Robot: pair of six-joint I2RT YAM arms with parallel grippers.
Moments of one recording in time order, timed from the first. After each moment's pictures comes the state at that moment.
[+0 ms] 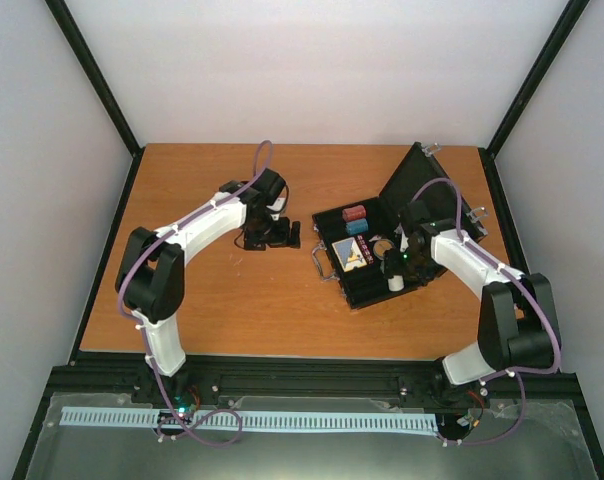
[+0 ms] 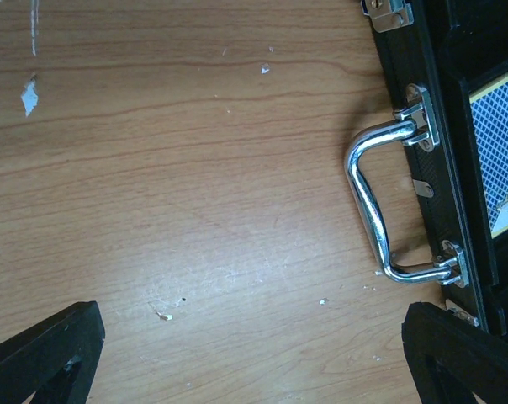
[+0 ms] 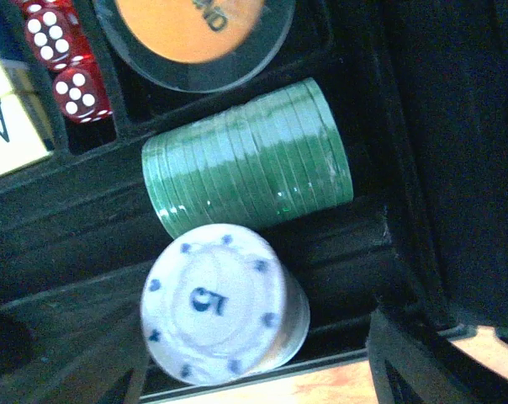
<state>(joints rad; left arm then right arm) -0.52 1.85 1.46 -0.91 0.21 -0.49 0.25 1.49 0.95 -0.84 -0.07 0.26</state>
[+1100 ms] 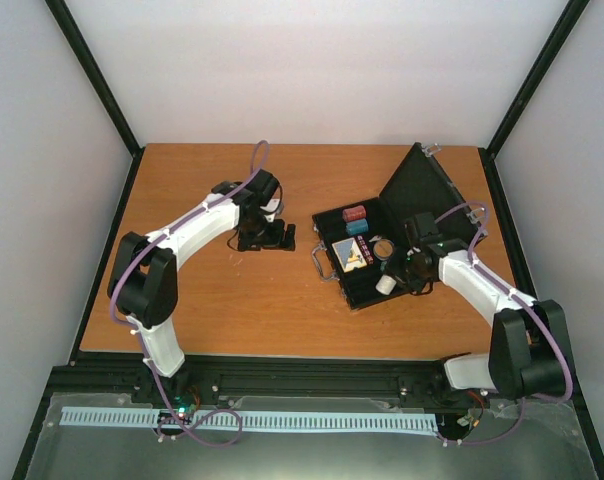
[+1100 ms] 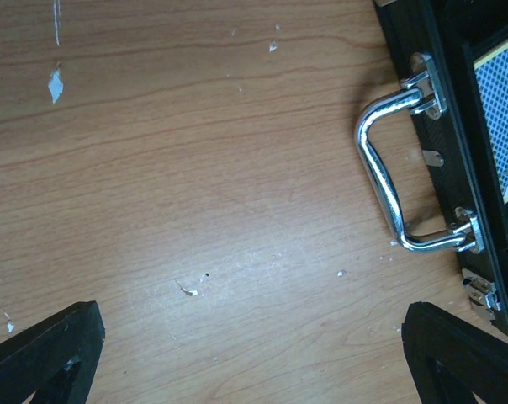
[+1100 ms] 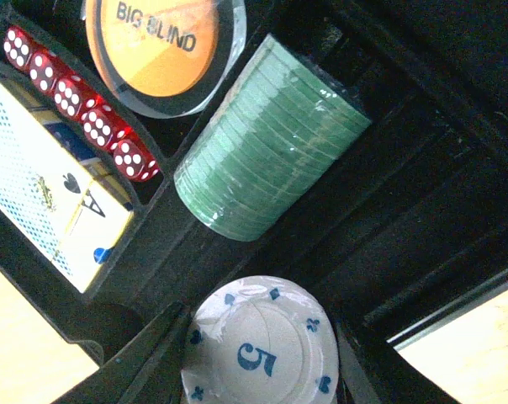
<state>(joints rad) -0.50 1.79 1.44 -0.94 0.21 -0.40 0.25 1.34 0.78 -0.66 -0.20 0.82</state>
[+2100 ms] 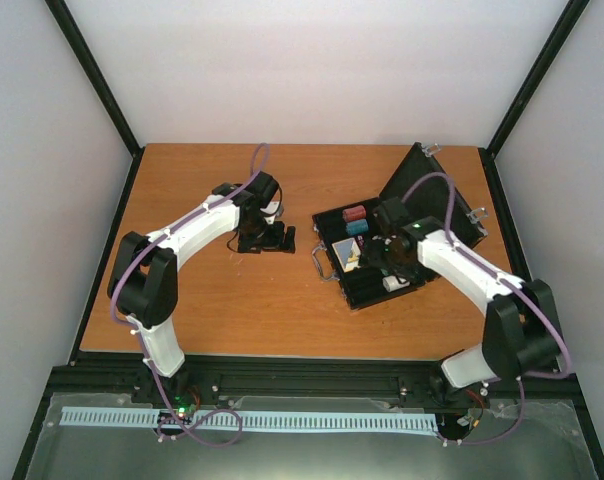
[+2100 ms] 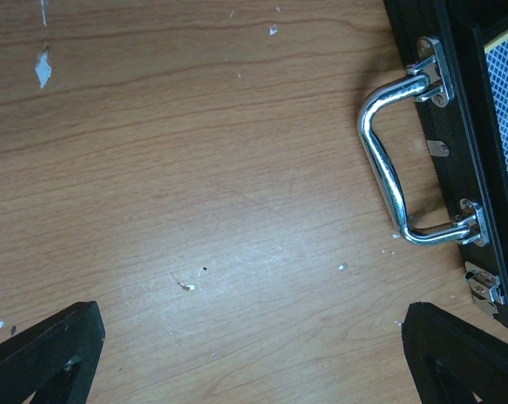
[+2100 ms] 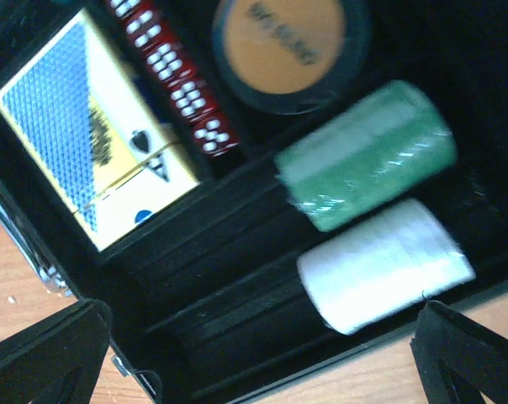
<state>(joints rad) -0.50 1.79 1.41 -0.94 0.22 -0.40 0.39 1.40 0.99 -0.84 -0.01 0.70</state>
